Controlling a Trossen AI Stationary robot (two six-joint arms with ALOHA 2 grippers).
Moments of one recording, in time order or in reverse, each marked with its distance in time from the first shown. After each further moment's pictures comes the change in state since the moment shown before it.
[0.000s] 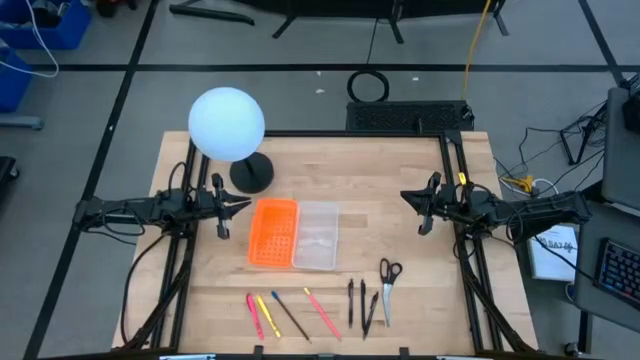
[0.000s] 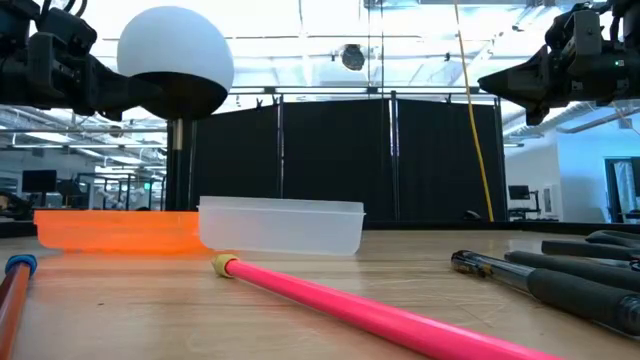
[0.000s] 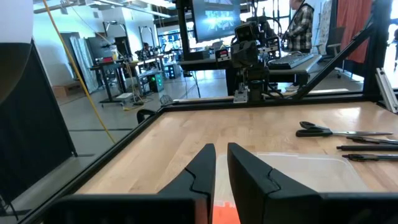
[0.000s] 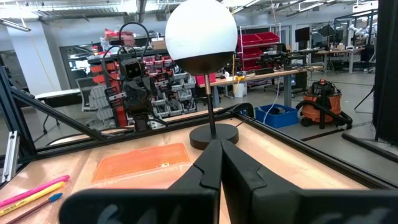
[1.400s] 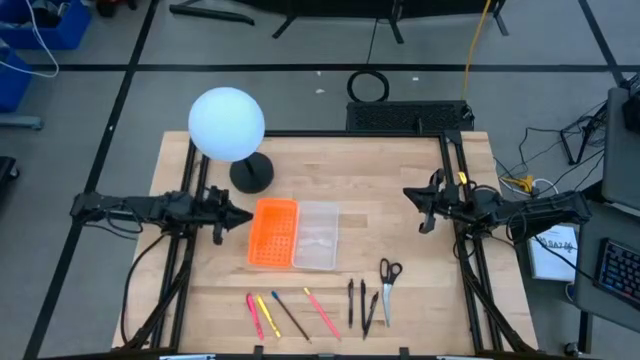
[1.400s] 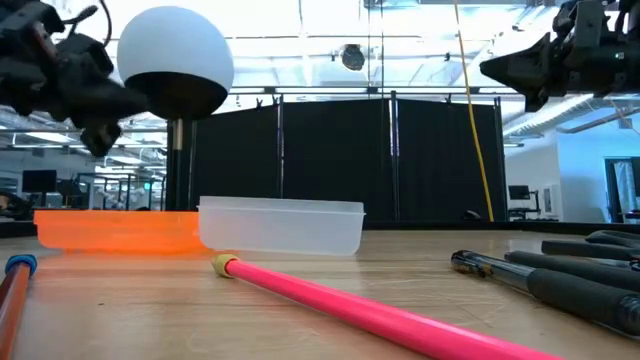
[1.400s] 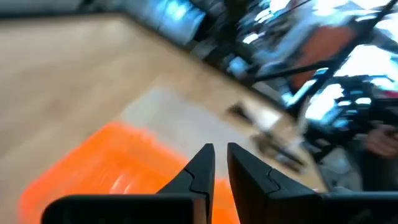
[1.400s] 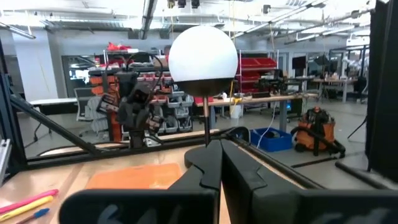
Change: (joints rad) left arm -0.078 0.102 0.073 -0.206 0.074 -0.693; right arm 0.000 0.007 0.000 0.108 -0.002 -0.120
